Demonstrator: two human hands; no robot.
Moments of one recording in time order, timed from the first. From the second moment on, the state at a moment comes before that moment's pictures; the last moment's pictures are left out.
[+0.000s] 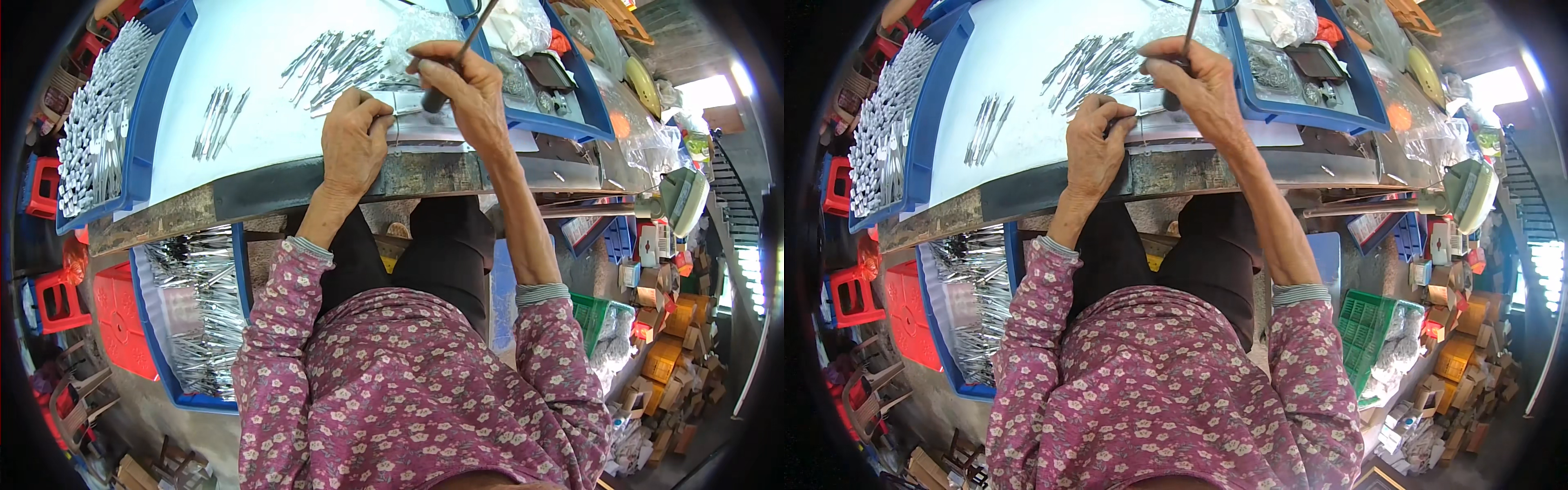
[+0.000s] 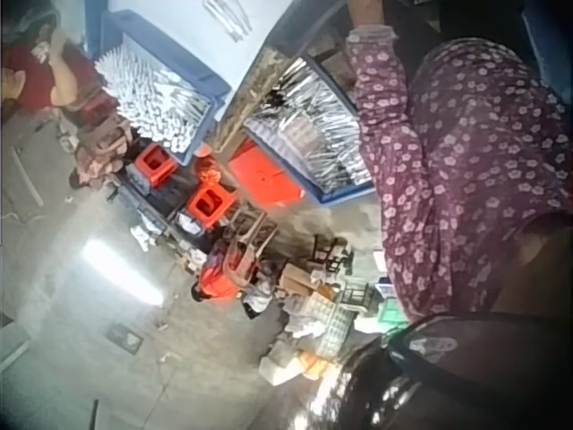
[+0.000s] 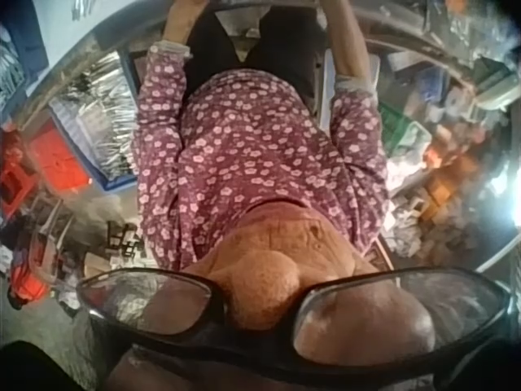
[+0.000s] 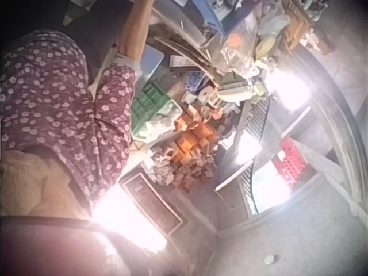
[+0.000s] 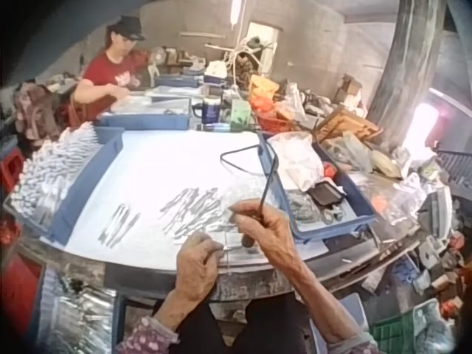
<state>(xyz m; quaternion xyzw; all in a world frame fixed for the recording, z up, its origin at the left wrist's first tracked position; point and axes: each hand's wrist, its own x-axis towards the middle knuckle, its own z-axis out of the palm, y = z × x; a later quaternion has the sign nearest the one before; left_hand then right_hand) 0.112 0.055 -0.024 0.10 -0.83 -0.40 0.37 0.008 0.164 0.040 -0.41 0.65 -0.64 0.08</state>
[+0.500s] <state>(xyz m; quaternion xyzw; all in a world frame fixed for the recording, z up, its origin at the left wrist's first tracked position) 0.114 0.056 -0.026 0.08 -0.81 -0.41 0.41 0.041 0.171 0.088 -0.47 0.72 -0.49 -0.14</state>
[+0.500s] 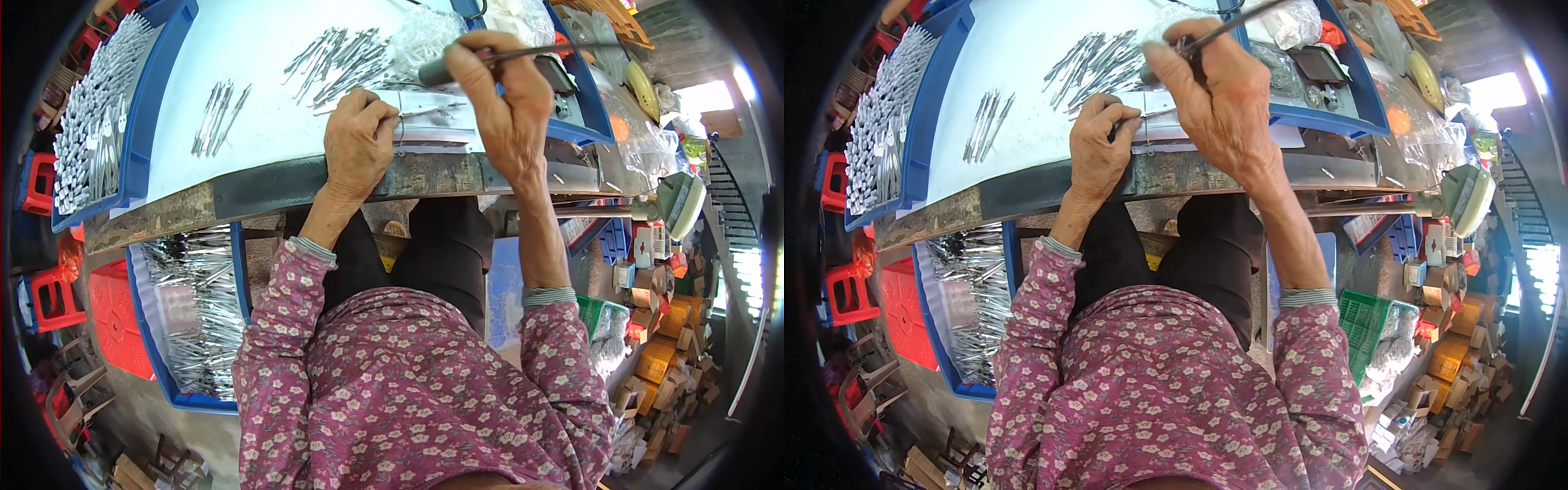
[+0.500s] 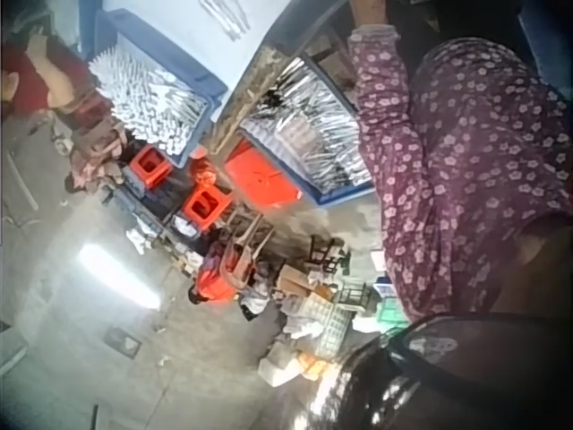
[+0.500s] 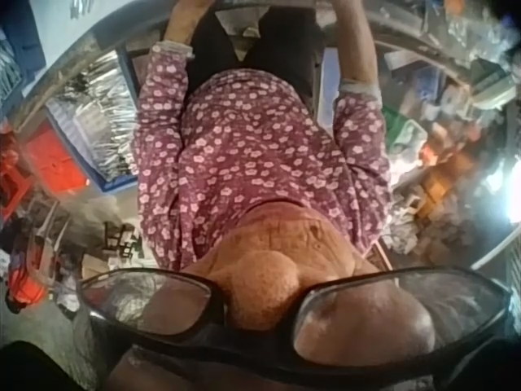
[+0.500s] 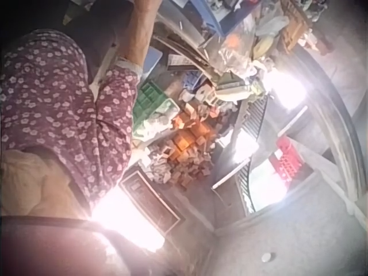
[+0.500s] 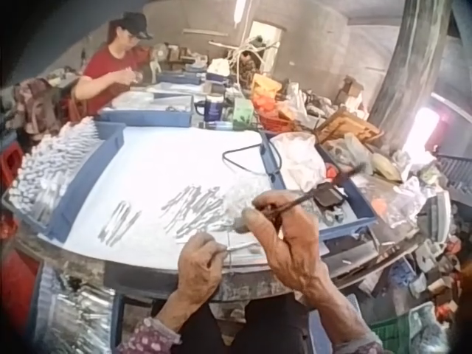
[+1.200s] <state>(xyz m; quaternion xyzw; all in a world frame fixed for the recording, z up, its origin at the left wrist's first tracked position) 0.112 0.057 -0.021 0.07 -0.84 -0.38 0.39 0.008 0.184 0.020 -0.41 0.81 -0.40 -0.14</state>
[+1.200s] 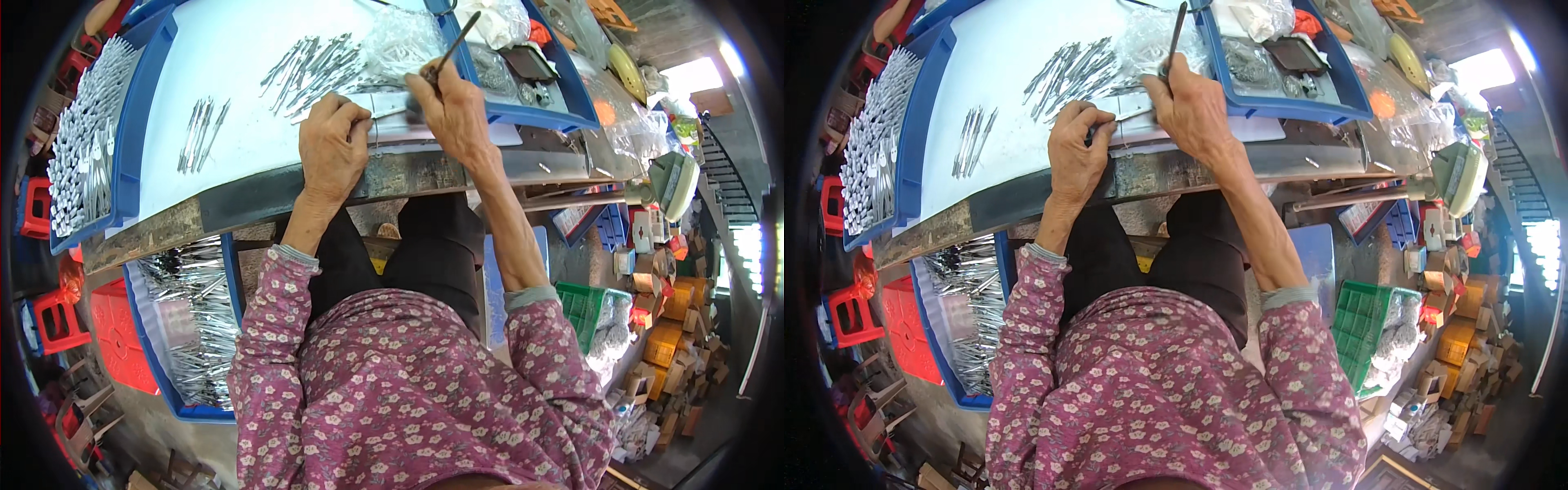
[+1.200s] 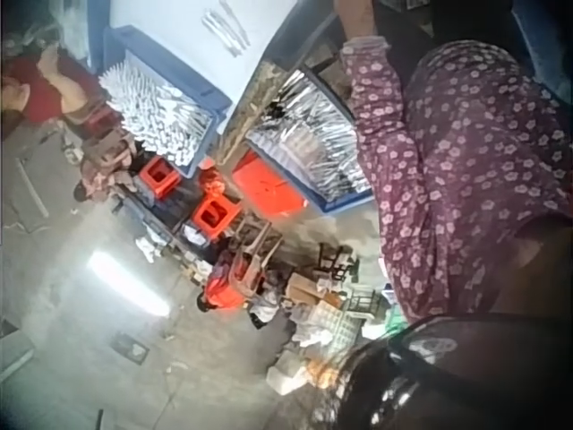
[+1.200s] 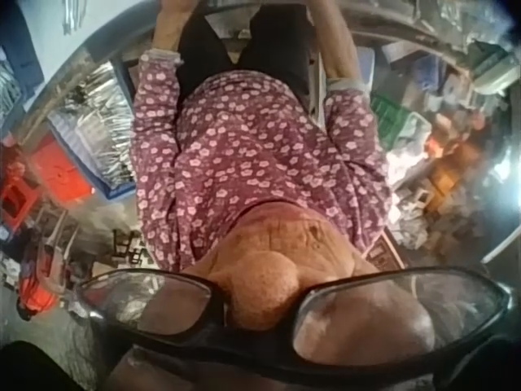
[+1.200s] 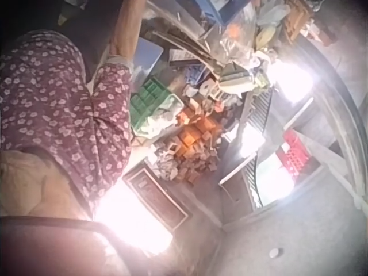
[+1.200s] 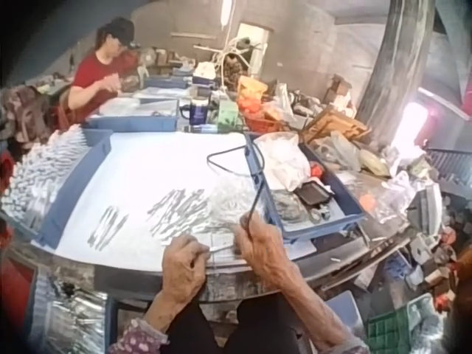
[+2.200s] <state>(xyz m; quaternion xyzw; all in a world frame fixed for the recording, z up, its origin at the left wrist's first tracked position) 0.103 0.060 -0.018 0.06 -0.87 -0.31 0.38 -0.011 0.205 0.034 -0.32 0.82 -0.46 -0.12</state>
